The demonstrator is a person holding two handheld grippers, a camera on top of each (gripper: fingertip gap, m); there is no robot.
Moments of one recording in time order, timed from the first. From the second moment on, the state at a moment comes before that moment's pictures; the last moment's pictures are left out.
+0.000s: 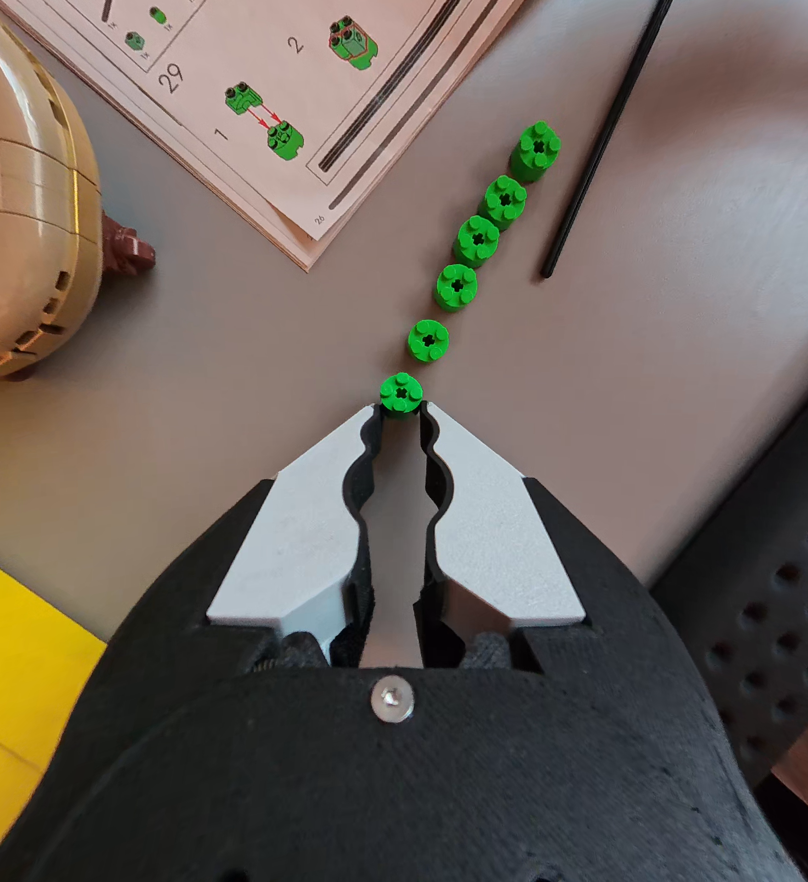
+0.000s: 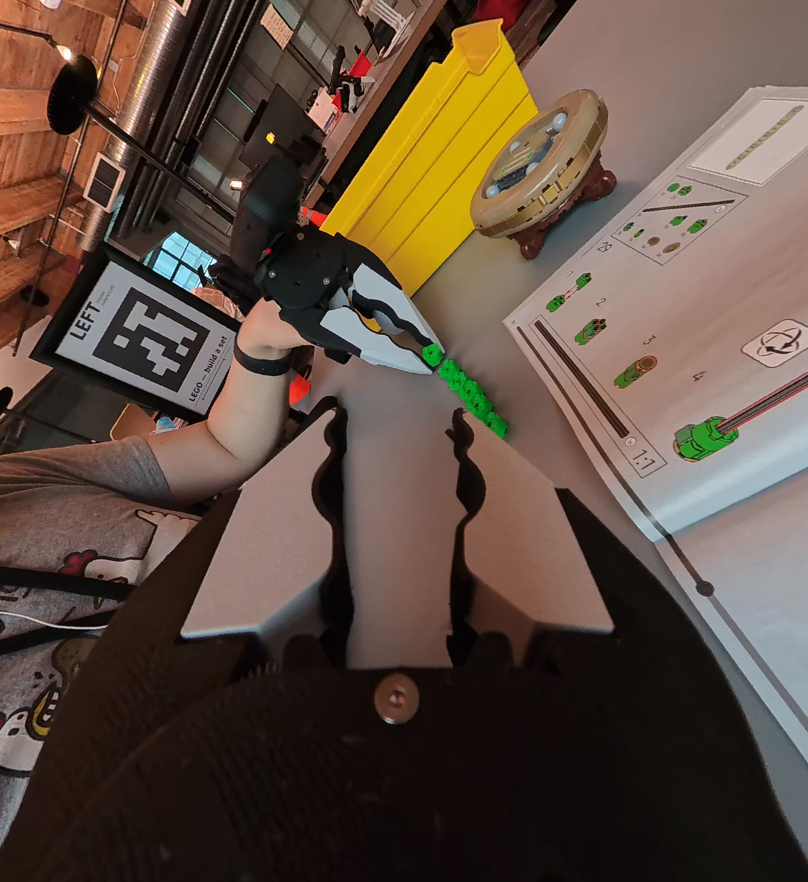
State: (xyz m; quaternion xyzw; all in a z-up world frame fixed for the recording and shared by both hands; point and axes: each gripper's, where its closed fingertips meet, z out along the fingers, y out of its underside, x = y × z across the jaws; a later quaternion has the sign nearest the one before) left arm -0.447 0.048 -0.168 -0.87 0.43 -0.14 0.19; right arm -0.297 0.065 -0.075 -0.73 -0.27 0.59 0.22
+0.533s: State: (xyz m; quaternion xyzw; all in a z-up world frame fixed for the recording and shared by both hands) left arm -0.450 0.044 -0.160 -0.88 0.42 -0.13 0.19; right arm -0.295 0.065 -0.076 -0.73 -0.28 0.59 0.23
